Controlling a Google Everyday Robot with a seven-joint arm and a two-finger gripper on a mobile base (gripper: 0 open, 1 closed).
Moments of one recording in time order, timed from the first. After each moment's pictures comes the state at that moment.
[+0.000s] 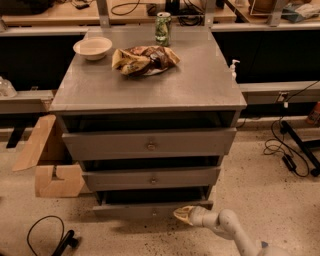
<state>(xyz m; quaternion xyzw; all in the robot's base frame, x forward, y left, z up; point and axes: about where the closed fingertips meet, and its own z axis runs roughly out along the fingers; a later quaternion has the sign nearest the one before) 0.605 -0.112 0.145 -0.50 0.66 0.24 0.51</state>
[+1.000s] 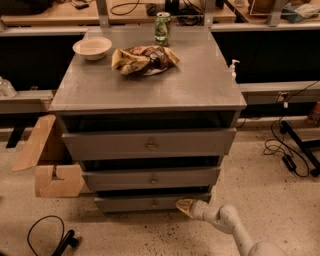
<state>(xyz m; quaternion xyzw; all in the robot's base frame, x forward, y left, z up) 0.635 -0.121 0.148 -0.49 0.67 0.23 0.52</state>
